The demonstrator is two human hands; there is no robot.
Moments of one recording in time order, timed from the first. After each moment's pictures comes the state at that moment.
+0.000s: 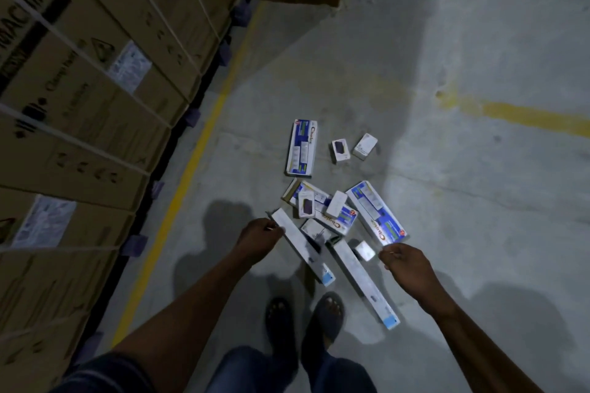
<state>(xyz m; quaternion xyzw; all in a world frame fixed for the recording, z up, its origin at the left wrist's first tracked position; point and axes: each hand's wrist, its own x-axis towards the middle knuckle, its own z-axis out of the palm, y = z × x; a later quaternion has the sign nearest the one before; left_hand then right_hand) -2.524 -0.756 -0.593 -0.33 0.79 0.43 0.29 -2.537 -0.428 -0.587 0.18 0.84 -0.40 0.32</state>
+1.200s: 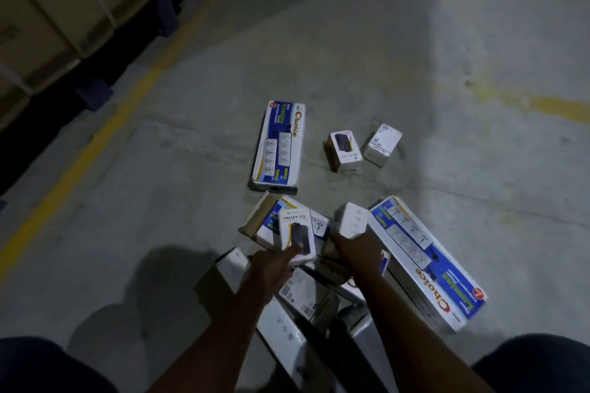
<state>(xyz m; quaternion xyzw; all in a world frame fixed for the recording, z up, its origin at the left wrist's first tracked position) -2.637 -0.743 -1.155 -0.44 0.60 0.62 0.24 -2.688 -0.573 -1.118 0.26 0.85 -0.42 0.18</state>
